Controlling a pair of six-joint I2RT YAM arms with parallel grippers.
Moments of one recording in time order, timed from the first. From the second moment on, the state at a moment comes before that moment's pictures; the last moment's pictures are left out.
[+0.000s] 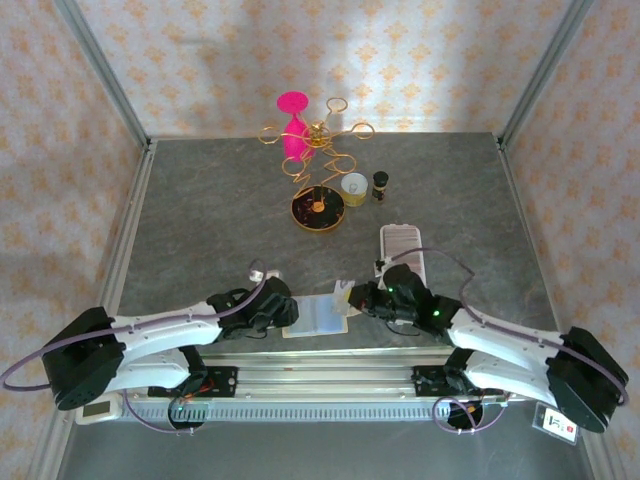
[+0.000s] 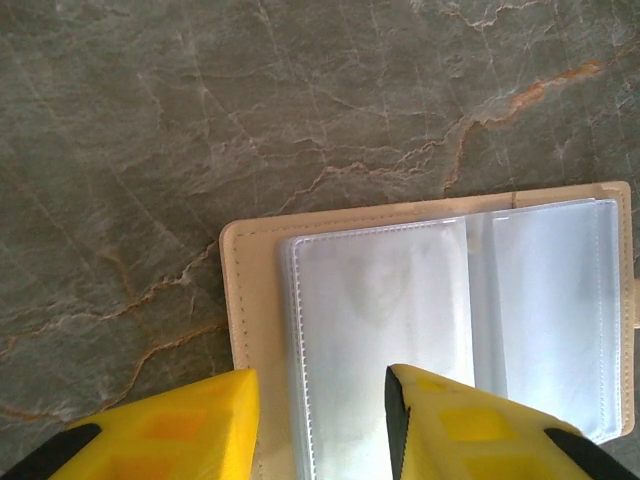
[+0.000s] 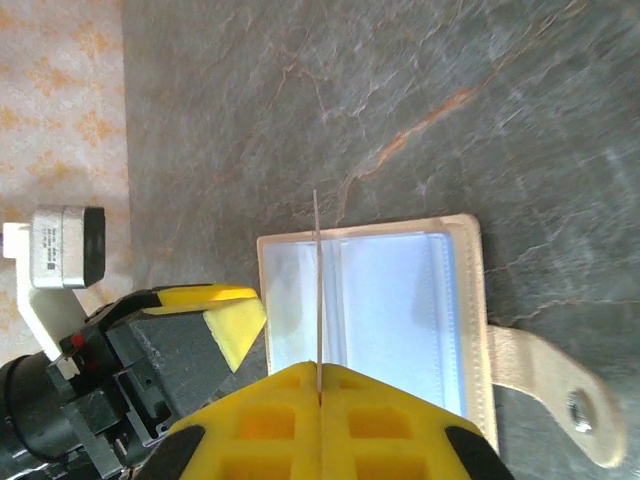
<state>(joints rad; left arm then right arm) -0.90 1.16 0.43 -0.27 -0.13 -1.00 0.85 1.01 0.34 0.07 -0.21 1.14</state>
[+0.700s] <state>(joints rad) -0.92 1.24 0.46 -0.28 -0.14 -0.96 0.95 1.34 0.44 0.22 -0.21 1.17</state>
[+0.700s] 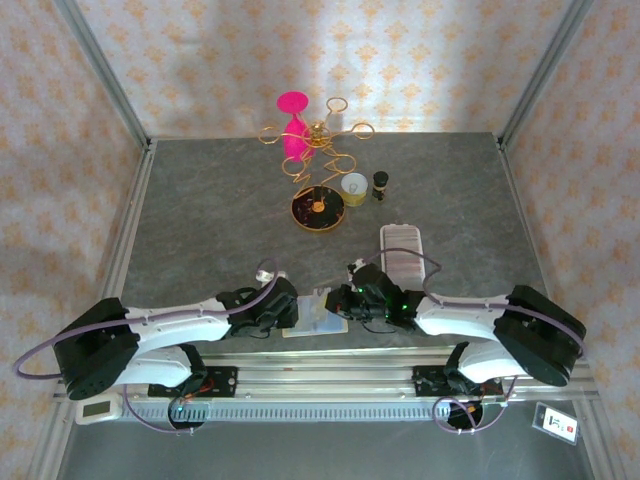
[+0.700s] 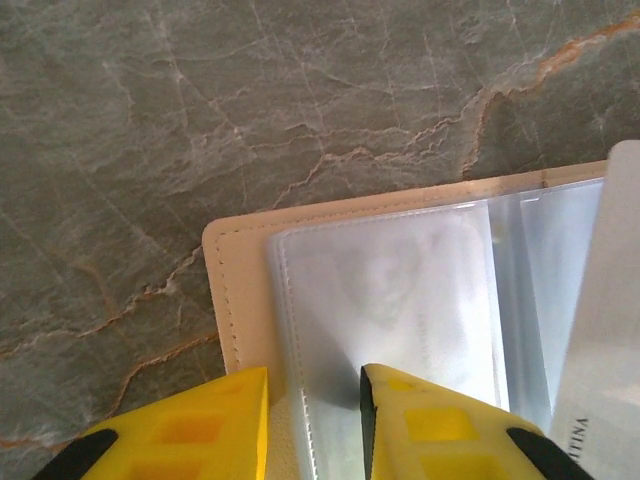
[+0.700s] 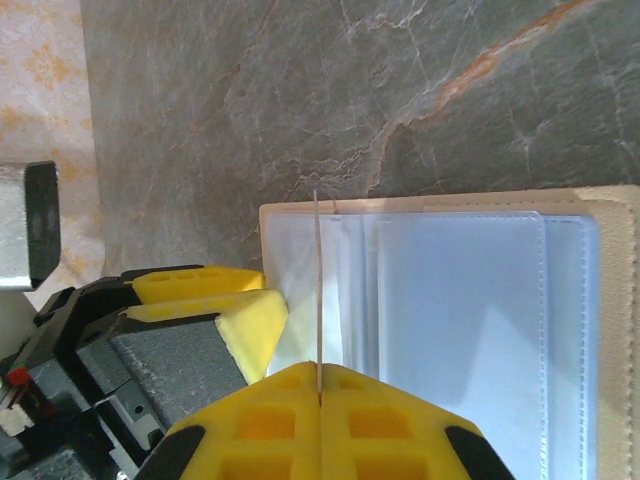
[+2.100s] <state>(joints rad) -0.92 1.24 0.46 -0.27 -0.14 -0.96 0.97 1.41 0.41 0.31 -0.21 1.20</state>
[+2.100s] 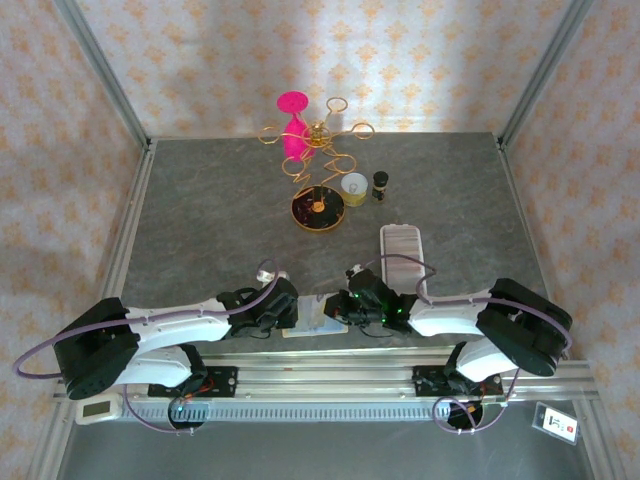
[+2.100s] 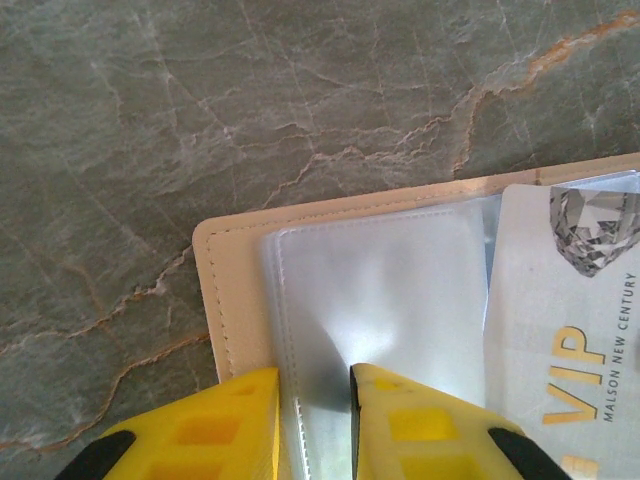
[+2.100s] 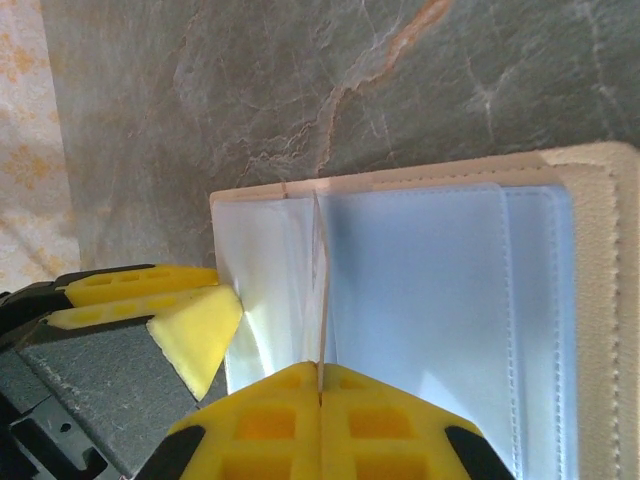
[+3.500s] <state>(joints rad) -0.93 1.24 0.46 -0.27 -0.14 -0.96 0.97 1.41 0.34 0.46 -0.30 1.17</state>
